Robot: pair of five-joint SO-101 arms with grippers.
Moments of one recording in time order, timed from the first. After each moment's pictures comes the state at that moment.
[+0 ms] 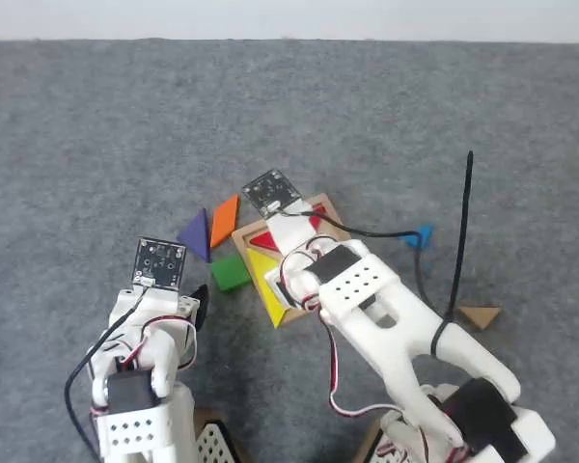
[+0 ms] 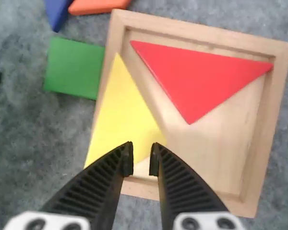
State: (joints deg) left arm -15.0 -103.1 96.9 66.8 -12.2; right arm -42.6 -14.3 43.0 45.4 -0.7
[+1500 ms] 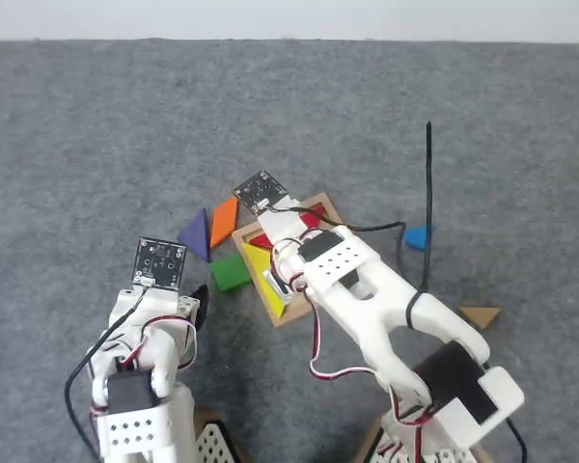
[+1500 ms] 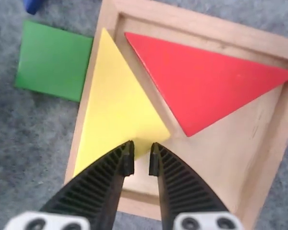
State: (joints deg) left arm -15.0 -103.1 96.9 66.8 -12.2; right arm -39.7 -1.1 35.4 45.8 4.4
